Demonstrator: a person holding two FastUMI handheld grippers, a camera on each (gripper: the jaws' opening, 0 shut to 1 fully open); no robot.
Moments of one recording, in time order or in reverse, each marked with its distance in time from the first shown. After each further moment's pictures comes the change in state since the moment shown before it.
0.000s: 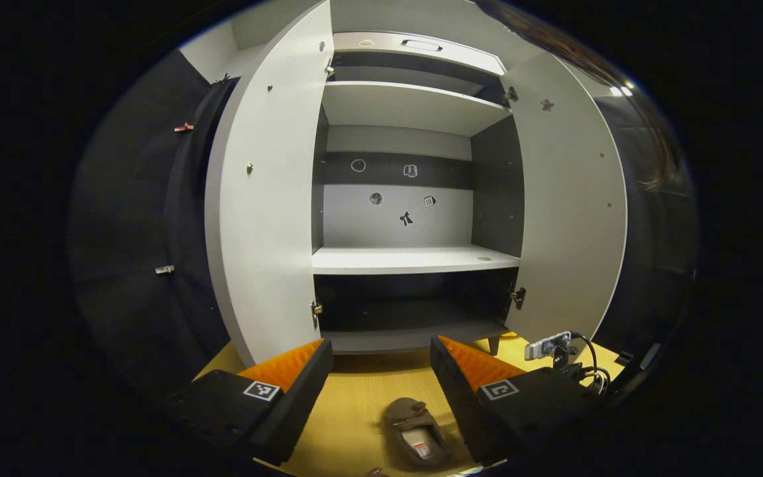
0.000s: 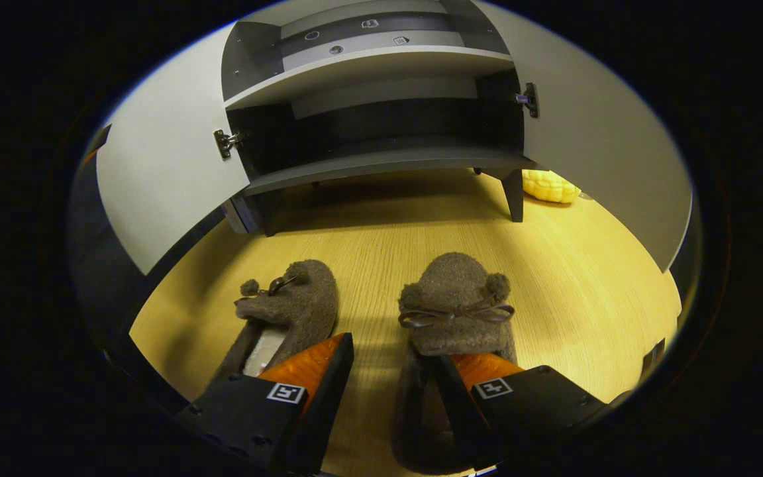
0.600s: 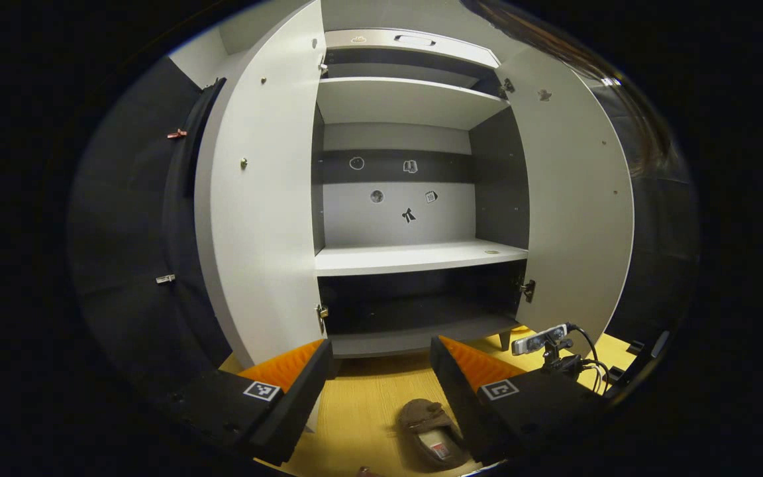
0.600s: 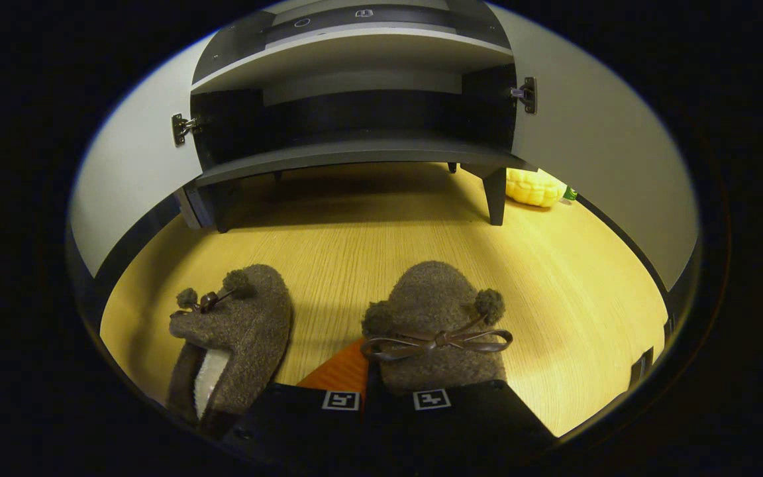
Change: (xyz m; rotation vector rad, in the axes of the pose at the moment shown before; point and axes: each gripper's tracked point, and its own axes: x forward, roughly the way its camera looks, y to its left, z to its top) left arm 0.013 0.014 -0.003 0.014 0.003 0.005; right arm 0.031 -0.021 0.000 -0.018 0.021 -0.126
